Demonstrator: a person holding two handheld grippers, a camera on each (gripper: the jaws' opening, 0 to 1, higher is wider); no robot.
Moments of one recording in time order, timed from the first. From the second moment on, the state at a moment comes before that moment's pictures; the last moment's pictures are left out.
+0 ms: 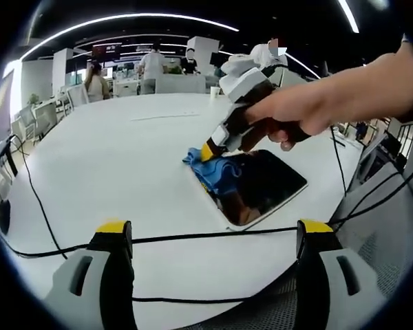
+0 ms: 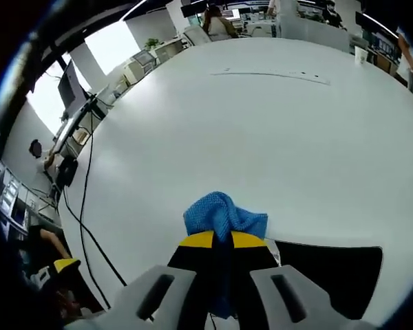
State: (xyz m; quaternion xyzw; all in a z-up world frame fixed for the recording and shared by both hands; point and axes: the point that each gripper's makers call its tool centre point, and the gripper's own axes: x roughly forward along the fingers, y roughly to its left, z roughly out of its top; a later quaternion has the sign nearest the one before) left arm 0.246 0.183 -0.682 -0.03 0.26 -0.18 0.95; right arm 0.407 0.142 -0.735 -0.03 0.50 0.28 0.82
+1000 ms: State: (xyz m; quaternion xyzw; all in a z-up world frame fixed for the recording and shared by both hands) left arm 0.247 0.186 -0.673 -0.04 0.25 -0.17 0.95; right arm 0.389 0.138 -0.738 -0.06 0.49 0.31 0.82
